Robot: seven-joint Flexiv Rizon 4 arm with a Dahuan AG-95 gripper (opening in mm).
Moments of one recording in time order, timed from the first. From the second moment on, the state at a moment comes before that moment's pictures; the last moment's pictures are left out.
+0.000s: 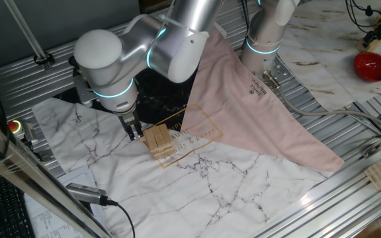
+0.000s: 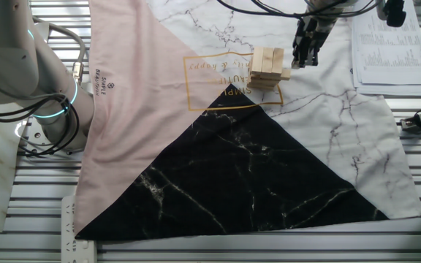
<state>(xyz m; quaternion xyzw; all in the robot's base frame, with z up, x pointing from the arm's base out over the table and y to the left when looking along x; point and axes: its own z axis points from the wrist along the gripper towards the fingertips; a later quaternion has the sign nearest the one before) 0.570 0.107 0.105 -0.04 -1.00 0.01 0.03</state>
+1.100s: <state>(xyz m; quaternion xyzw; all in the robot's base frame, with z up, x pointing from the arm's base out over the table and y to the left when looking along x) 0.572 0.108 0.104 -0.04 -1.00 0.01 0.04</state>
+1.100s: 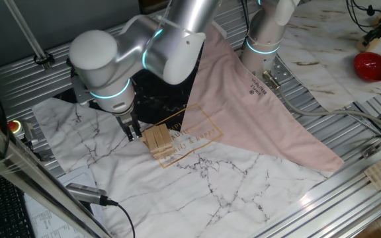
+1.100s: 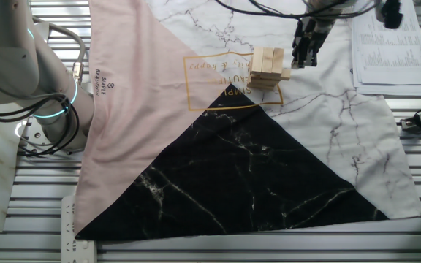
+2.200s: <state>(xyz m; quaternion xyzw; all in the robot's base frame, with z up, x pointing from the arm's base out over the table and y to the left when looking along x) 0.569 0.107 0.104 -0.05 -1.00 0.00 0.08</state>
